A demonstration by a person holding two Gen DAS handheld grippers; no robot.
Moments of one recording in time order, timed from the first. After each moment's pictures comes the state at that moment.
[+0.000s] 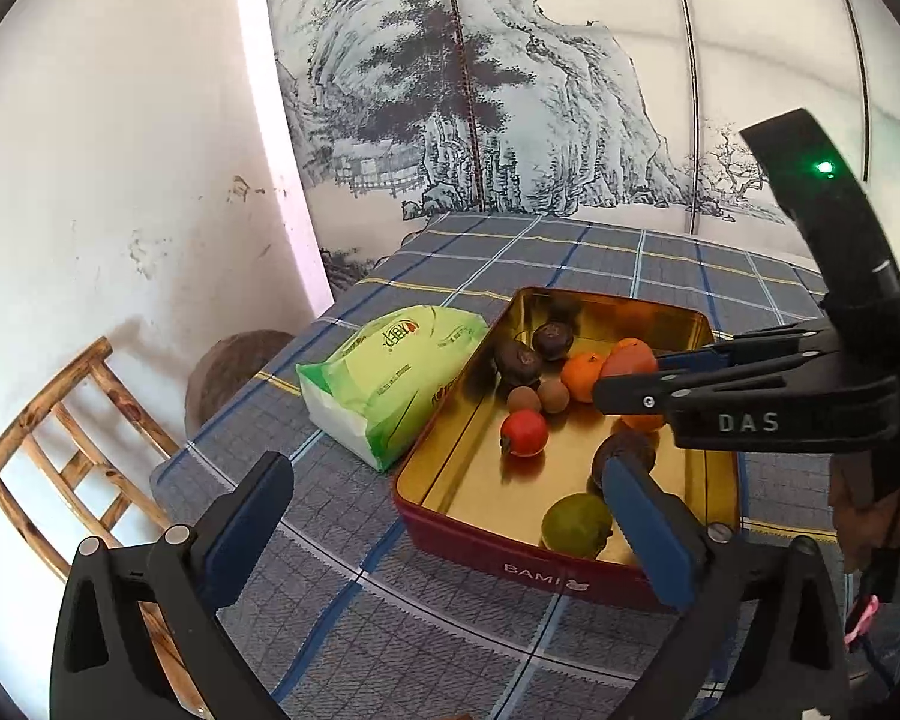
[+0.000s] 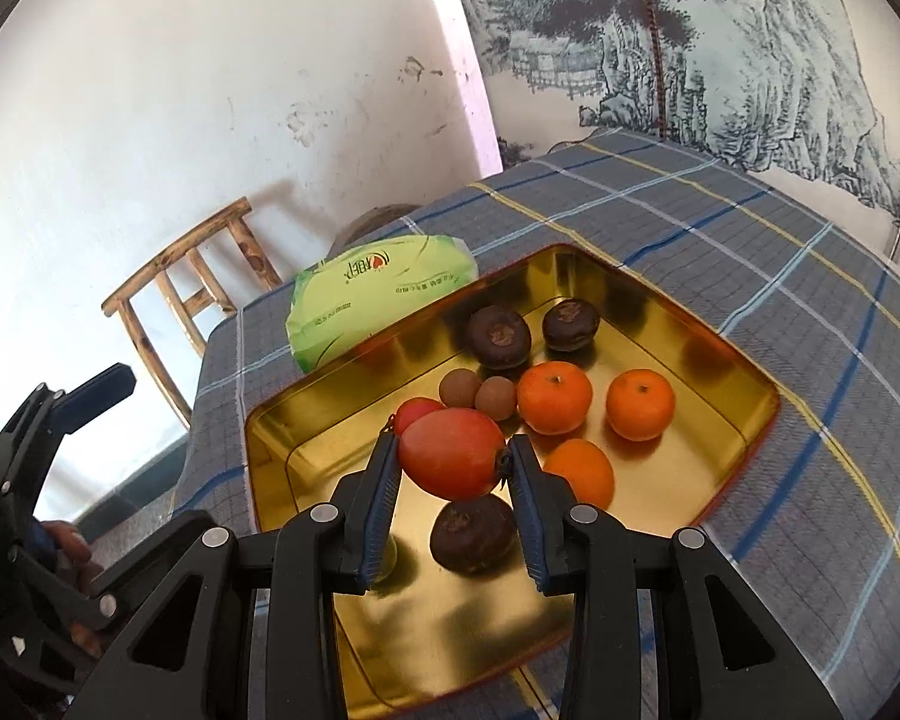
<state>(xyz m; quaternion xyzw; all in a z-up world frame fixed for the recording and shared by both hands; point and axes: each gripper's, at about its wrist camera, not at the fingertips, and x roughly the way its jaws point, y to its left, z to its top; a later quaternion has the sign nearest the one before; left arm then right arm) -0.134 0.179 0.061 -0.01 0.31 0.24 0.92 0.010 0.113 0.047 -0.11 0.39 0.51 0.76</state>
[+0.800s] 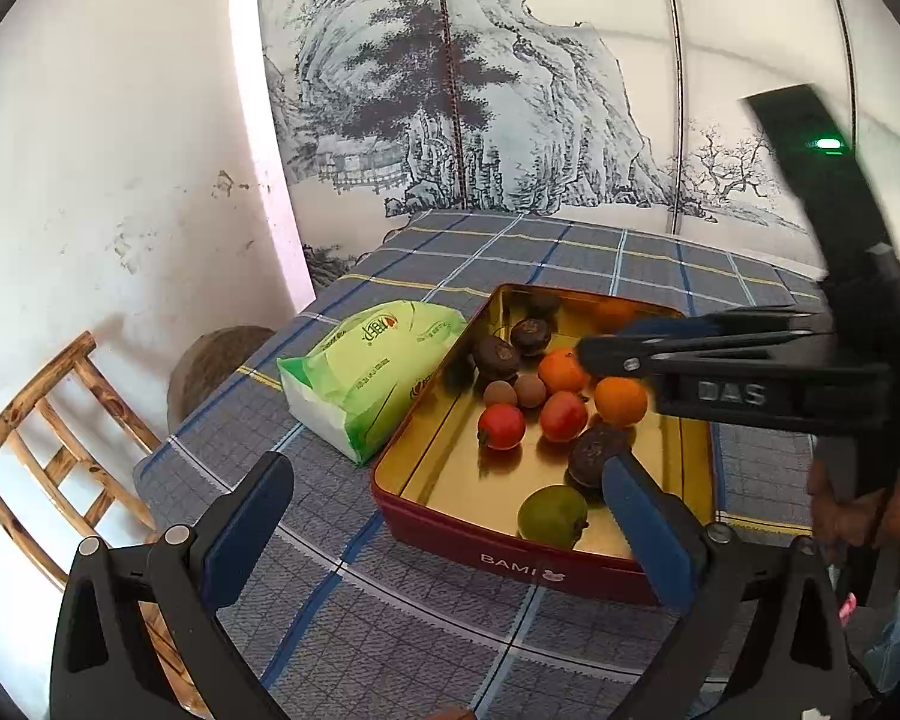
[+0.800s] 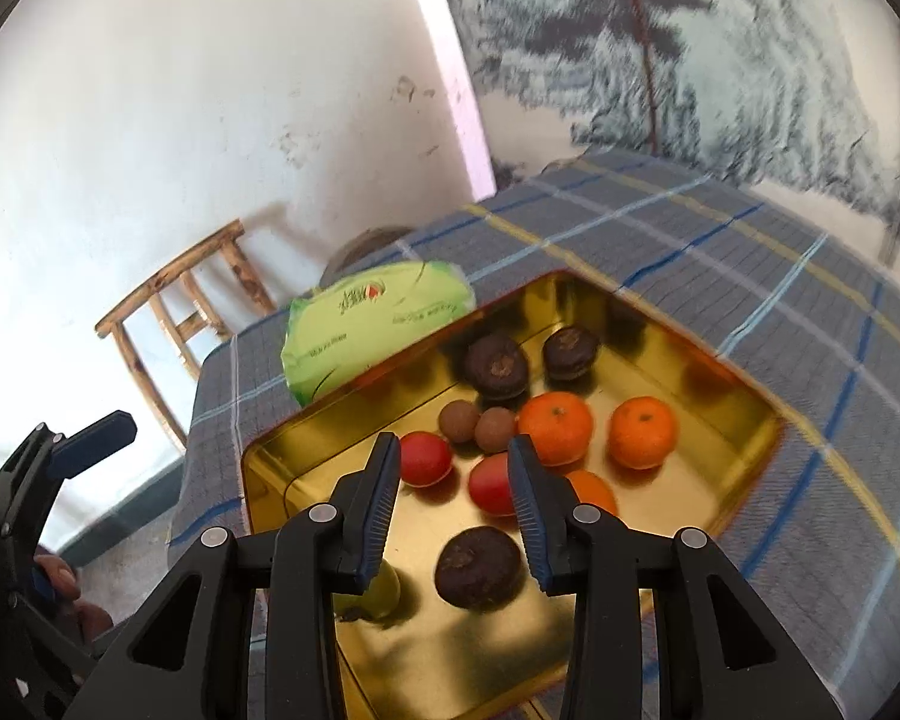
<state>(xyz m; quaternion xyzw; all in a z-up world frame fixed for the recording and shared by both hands) -0.137 0.171 0.063 -0.02 0.31 0.22 0.93 -0.001 0.105 0.061 -0.10 0.34 0.49 0.80</state>
